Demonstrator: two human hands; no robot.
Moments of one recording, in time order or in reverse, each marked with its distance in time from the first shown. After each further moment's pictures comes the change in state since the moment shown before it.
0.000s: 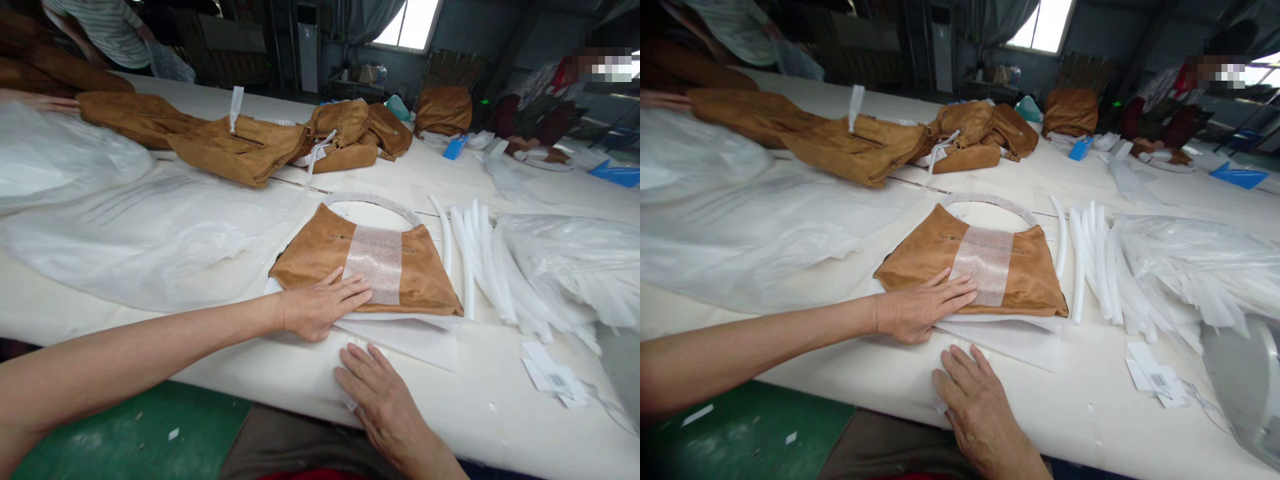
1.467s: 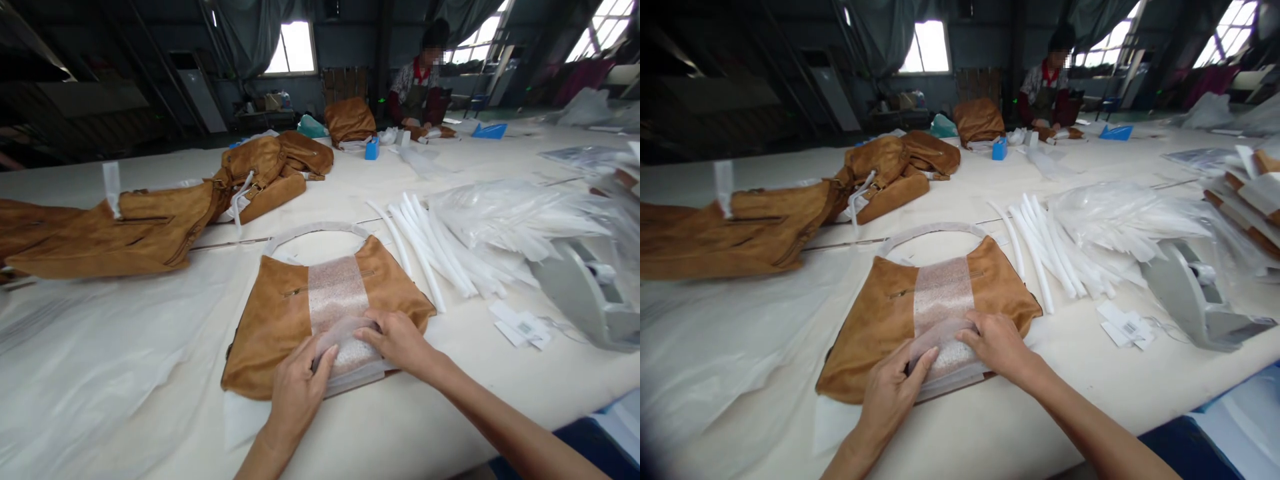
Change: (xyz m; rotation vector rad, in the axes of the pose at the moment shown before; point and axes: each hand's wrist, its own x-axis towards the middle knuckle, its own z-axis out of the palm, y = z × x) left_hand 0.019 0.012 0.025 -0.238 0.707 -0.489; right_hand 0.085 0.075 -0.075 0.309 0.090 0.807
